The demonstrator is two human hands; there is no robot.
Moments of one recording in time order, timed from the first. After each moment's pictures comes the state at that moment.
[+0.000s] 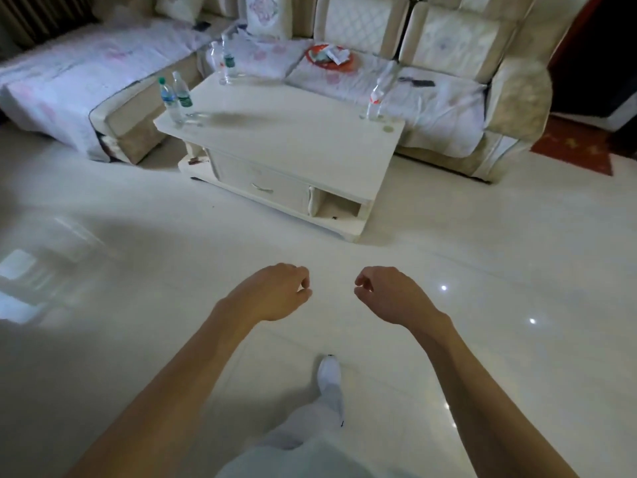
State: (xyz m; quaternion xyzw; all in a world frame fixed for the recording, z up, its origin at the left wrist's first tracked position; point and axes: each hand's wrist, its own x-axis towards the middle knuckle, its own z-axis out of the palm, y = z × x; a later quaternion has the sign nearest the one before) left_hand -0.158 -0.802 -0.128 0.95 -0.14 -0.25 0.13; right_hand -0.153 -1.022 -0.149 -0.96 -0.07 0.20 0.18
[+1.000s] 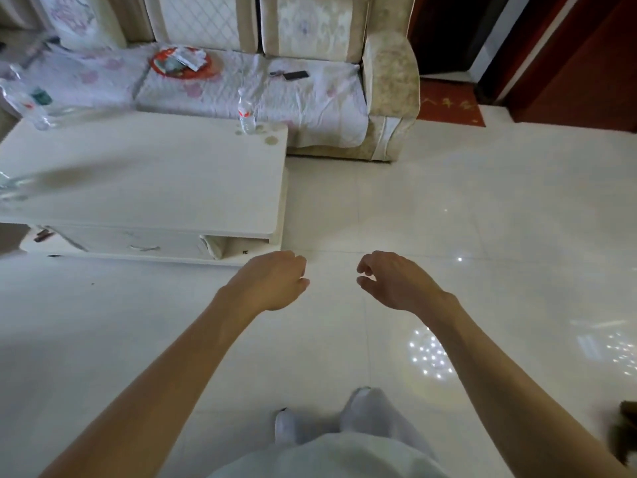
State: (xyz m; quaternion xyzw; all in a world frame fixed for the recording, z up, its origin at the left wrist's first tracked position) left_hand 0.106 -1.044 -0.111 0.92 -0.34 -0.22 0.02; right_hand 0.036 -1.259 -0.131 -0.98 0.03 0.16 0.12
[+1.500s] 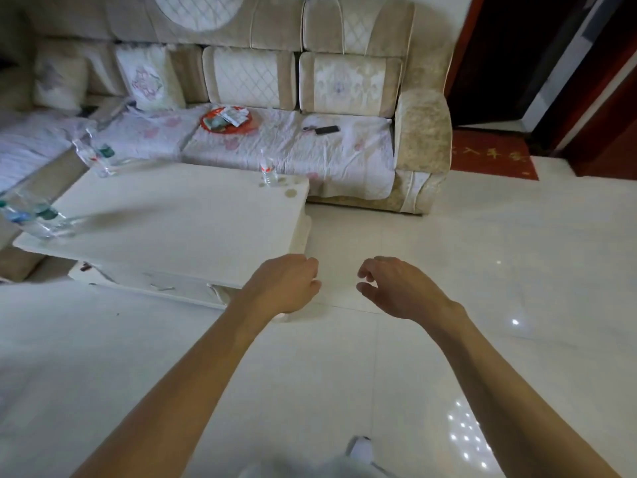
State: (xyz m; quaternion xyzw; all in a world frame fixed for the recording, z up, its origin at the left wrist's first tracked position) left_hand 0.209 -1.215 -0.068 0.95 -0.26 -0.17 0.01; right_hand 0.173 -1.417 -0.094 -0.98 -0.08 0.09 0.14
